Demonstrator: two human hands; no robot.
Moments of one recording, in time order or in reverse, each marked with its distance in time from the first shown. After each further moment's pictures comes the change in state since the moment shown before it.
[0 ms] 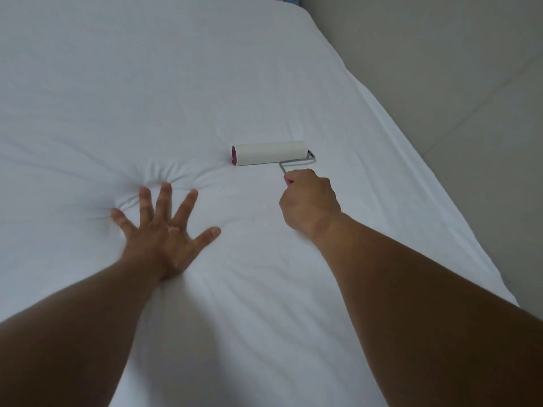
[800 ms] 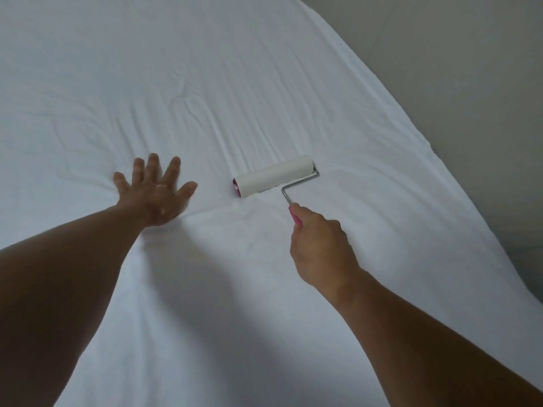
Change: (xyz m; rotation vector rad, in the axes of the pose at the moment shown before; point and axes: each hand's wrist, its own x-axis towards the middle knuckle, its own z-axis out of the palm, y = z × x) left_hand -0.118 0.015 -0.002 0.130 -0.101 0.091; right_hand -0.269 0.145 0.012 0.013 -0.002 0.082
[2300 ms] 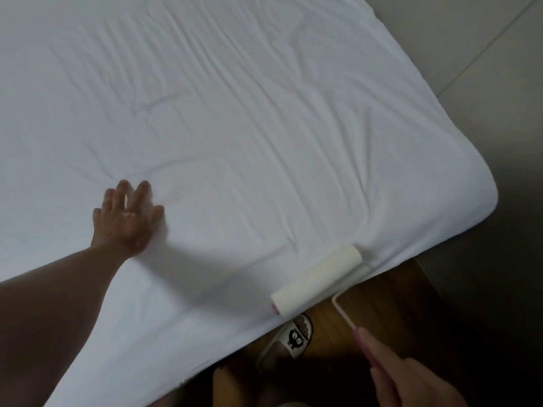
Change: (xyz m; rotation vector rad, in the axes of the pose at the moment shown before) left_hand -0.311 -0.043 0.105 0.034 0.087 0.039; right_hand -0.472 0.199 -0.035 0.036 -0.149 -0.011
